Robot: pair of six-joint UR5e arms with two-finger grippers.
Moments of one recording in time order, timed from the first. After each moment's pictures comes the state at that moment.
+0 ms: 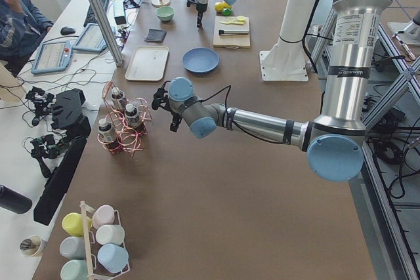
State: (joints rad) left arm -1.18 -1.64 -1.64 -2.30 -2.42 -0.65; right arm 0.77 -1.34 1.60 -1.13 1.90 1.05
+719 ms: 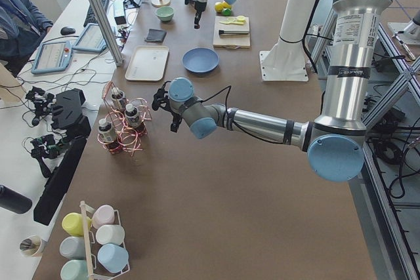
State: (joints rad) left arm -1.18 -1.64 -1.64 -2.30 -2.42 -0.65; right arm 0.74 -1.23 1.68 -1.14 1.90 1.26
